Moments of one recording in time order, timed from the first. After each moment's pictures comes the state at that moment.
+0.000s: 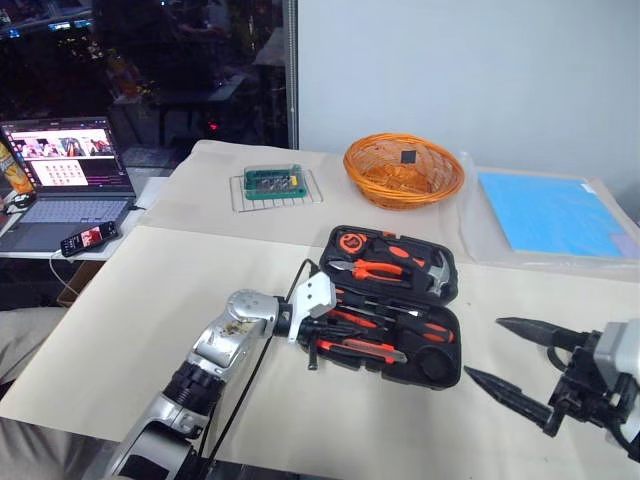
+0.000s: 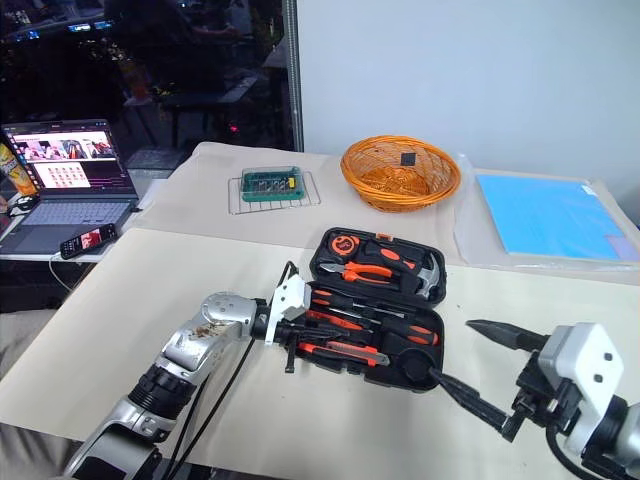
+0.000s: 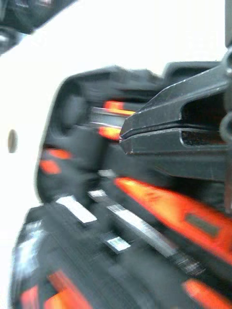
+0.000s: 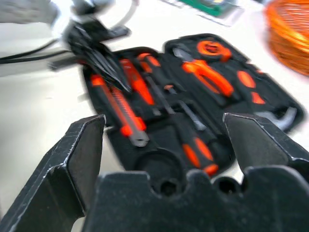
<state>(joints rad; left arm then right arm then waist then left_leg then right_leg) -0.51 0.31 -0.28 -0.02 -0.34 0.40 -1.13 0.59 -0.75 -0.79 -0.84 0.76 0.49 0.81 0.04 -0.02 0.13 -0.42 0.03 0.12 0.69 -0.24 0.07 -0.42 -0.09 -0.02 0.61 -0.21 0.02</state>
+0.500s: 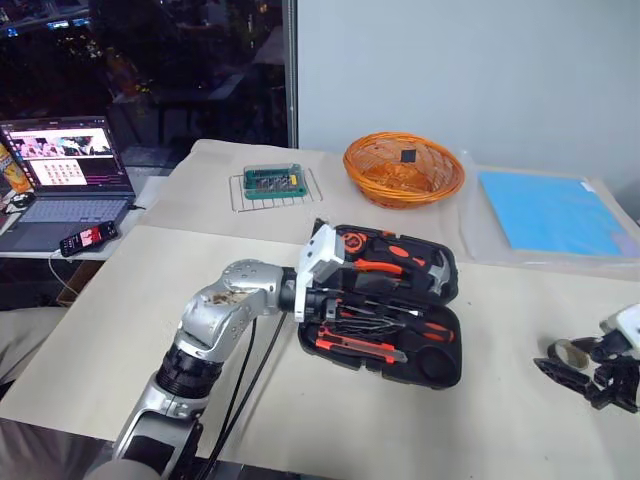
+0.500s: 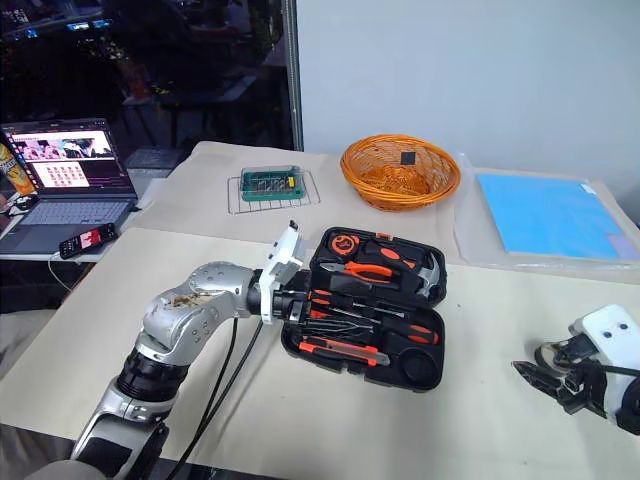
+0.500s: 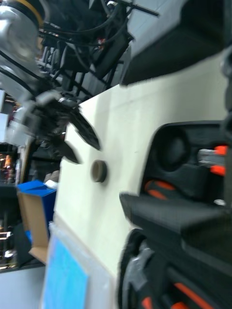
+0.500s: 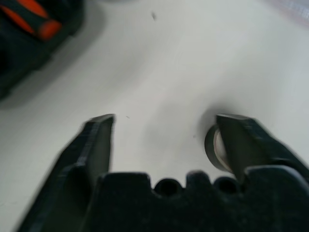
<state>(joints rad) -0.62 0.32 -0.25 -0.24 -0.54 0.69 -1.09 0.39 -1.02 -0.60 -0.42 0.51 0.87 0.62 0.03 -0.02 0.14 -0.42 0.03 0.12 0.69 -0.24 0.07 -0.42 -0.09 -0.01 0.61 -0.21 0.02</state>
